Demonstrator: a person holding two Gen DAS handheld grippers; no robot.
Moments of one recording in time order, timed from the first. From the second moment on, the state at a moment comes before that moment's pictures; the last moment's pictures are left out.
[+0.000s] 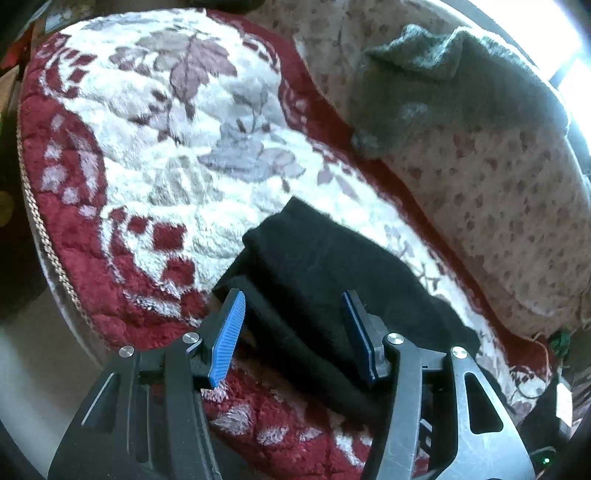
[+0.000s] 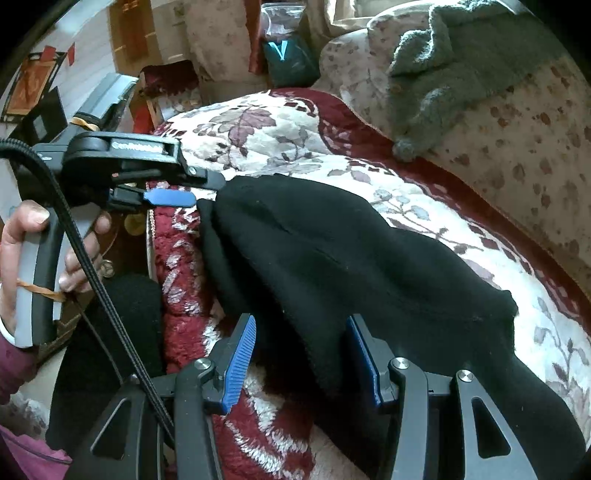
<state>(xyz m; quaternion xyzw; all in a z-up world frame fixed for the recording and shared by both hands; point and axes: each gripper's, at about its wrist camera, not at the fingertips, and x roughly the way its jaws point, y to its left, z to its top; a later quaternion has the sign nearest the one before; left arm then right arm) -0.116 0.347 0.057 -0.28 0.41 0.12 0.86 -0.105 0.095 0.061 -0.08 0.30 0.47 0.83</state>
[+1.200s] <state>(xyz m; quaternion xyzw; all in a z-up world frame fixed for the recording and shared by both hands) -0.121 0.349 0.041 -0.26 0.39 0.14 0.87 -0.101 0.089 0.056 -0.01 0.34 0.50 0.79</state>
